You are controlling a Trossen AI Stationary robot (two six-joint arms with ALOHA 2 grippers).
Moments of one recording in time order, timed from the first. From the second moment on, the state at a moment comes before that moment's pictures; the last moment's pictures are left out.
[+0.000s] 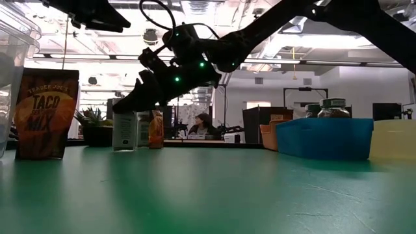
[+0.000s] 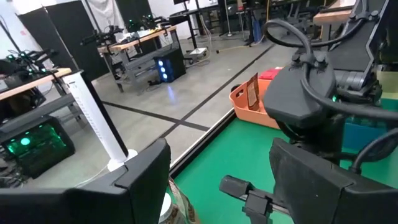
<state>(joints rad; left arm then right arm) -0.23 0.61 0.62 -0.15 -0.97 0.05 -0.16 2.35 1.75 0.17 -0.24 -0.21</state>
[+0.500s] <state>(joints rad) -0.23 0.62 0.62 -0.14 -0.93 0.04 -0.23 2.18 1.80 -0.32 -0.23 -0.24</state>
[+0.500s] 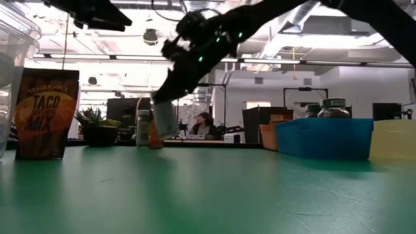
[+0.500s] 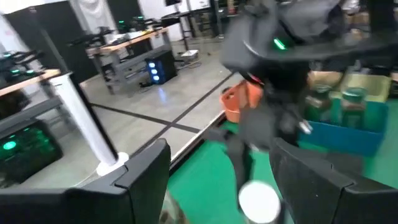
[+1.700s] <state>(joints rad) -0.23 0.70 0.62 -0.14 -0.76 0.03 -0.04 0.95 0.89 -0.96 0.68 0.62</state>
